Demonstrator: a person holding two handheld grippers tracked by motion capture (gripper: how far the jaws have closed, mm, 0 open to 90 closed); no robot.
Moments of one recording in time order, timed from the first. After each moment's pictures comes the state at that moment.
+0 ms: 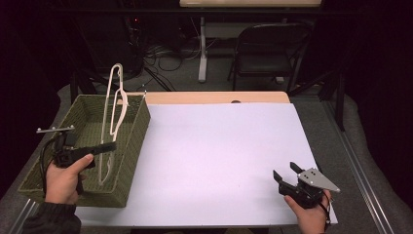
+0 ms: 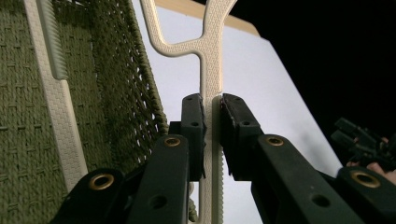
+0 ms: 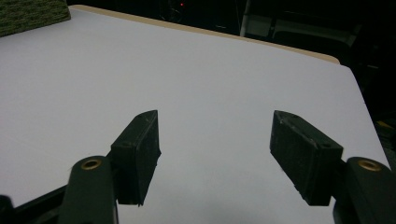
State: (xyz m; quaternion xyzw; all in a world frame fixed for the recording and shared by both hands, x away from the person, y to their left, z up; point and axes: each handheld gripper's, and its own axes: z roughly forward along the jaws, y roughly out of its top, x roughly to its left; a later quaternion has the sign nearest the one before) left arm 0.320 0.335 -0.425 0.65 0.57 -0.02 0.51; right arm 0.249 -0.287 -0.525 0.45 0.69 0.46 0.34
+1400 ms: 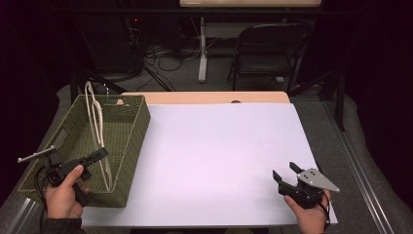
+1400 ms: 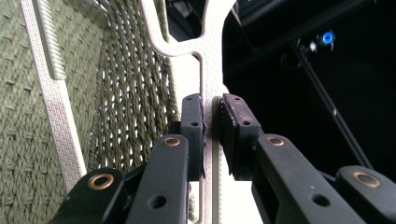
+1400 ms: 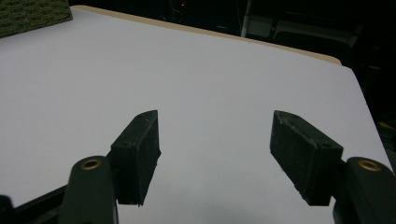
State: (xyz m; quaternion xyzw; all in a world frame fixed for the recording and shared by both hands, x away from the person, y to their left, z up) left arm 0.286 0.357 -0.468 0.47 0.63 -0.06 0.61; right arm 0.249 -0.286 -0.524 0.45 0.69 0.45 0.34
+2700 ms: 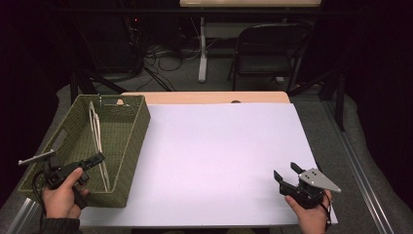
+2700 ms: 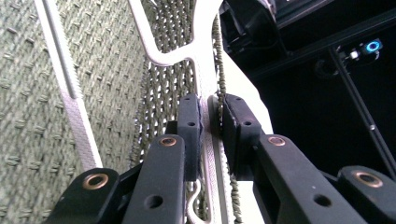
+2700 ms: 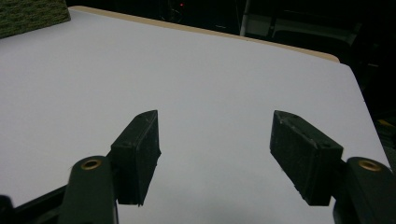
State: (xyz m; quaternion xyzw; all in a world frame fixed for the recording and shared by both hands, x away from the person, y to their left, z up) left arm 0.287 0.367 -0.480 0.46 0.69 -0.05 0.56; right arm 0.248 -0.289 -0.525 0.45 0.69 0.46 0.34
